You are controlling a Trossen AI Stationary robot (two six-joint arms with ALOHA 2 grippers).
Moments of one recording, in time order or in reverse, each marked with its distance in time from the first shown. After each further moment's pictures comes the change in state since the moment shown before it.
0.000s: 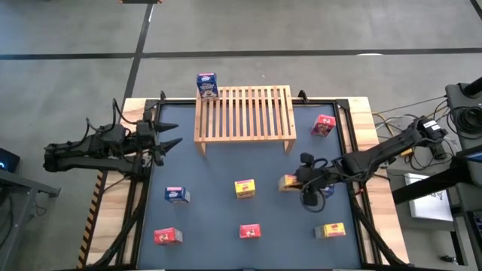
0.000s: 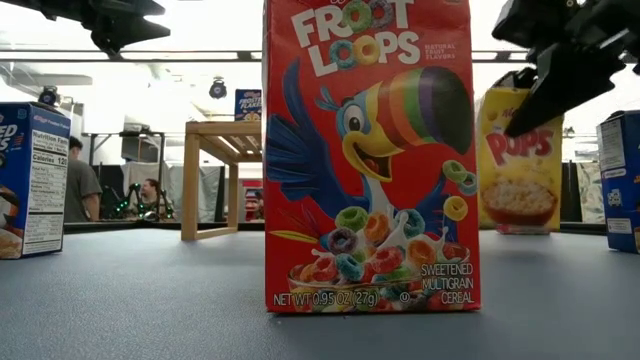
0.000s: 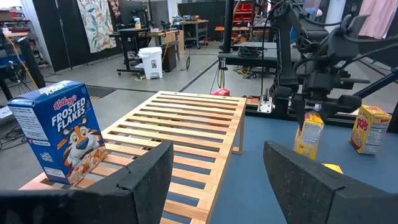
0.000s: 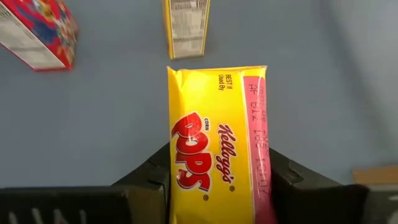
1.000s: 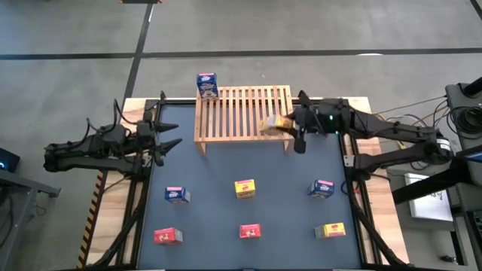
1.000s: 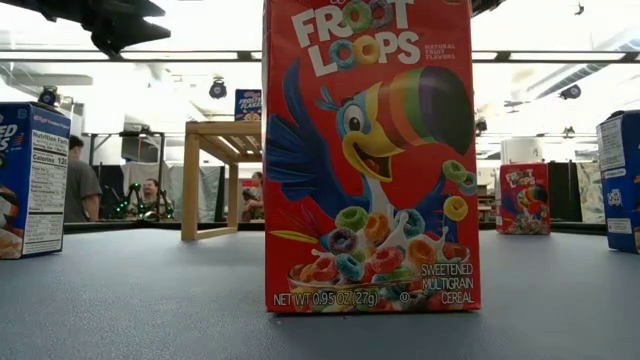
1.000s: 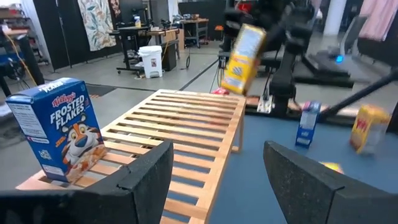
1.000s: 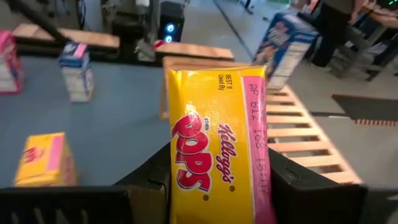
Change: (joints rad) left arm 0.000 -0.001 -0.005 -0.006 0.001 0.008; right arm -0.623 -0.021 0.395 0.058 -0.306 -0.499
